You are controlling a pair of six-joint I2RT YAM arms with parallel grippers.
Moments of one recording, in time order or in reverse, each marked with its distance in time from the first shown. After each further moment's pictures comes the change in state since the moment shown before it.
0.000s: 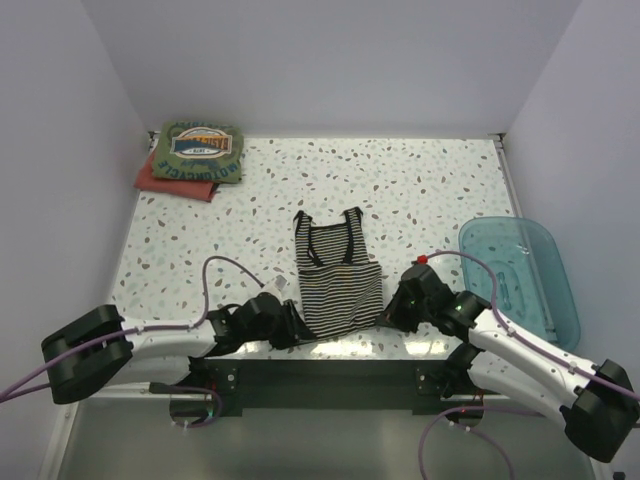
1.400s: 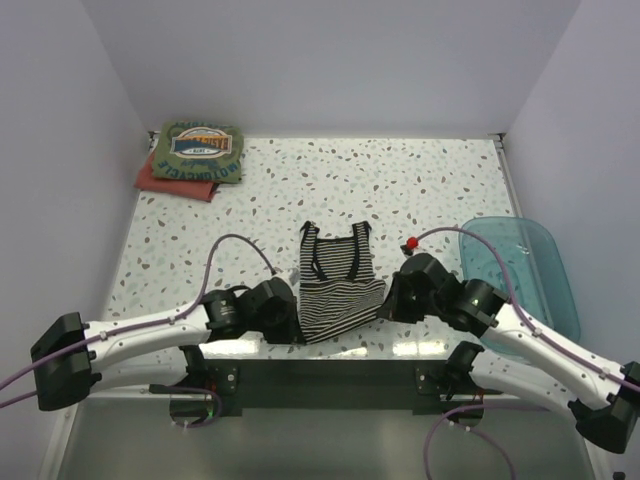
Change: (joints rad) left arm -0.048 -0.114 0.313 -0.613 0.021 0.254; right arm 0.134 -0.049 0.263 -0.258 0.086 -0.227
